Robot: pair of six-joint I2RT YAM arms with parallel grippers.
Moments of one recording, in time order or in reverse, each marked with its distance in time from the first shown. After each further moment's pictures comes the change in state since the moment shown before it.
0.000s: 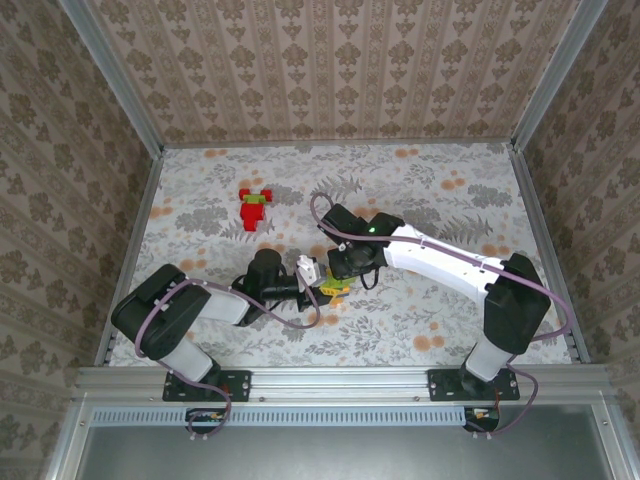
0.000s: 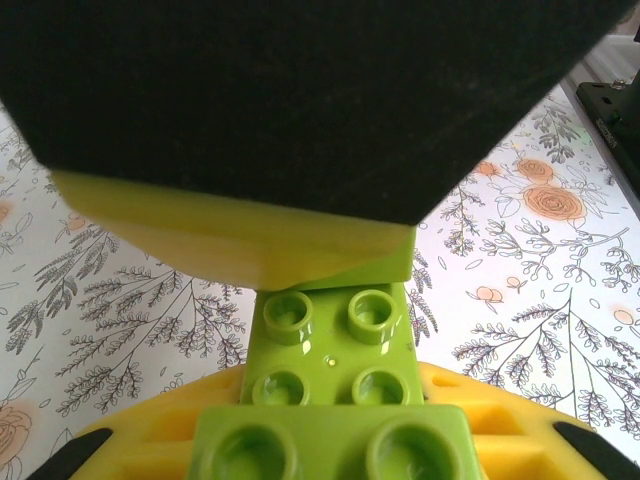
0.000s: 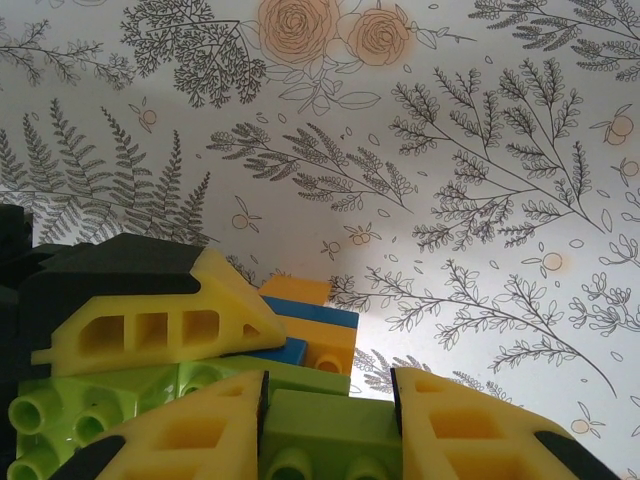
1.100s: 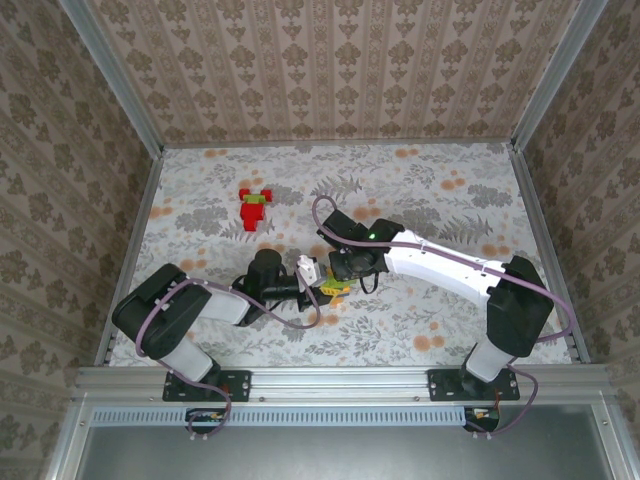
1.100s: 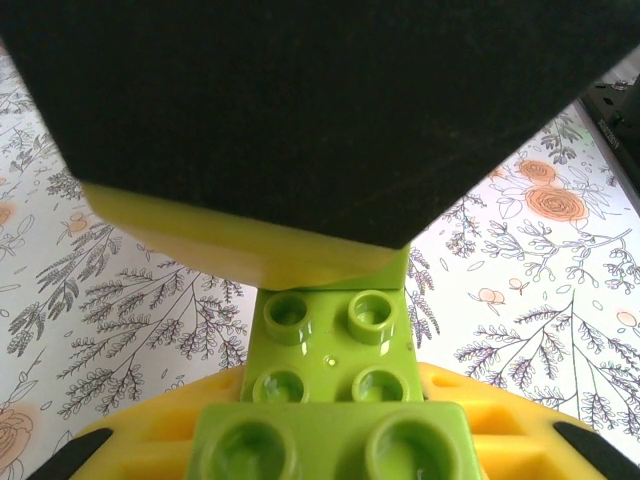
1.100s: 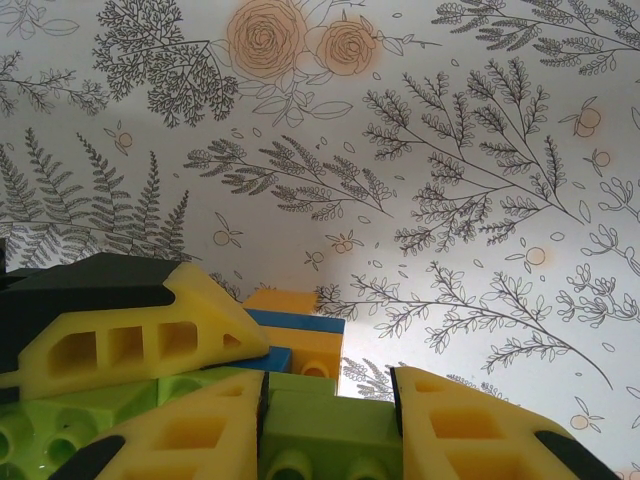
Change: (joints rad) left arm -0.002 0.006 0.000 0.009 -0.005 0.000; right arm 0.022 -0.021 -0.048 0.035 0.066 0.075
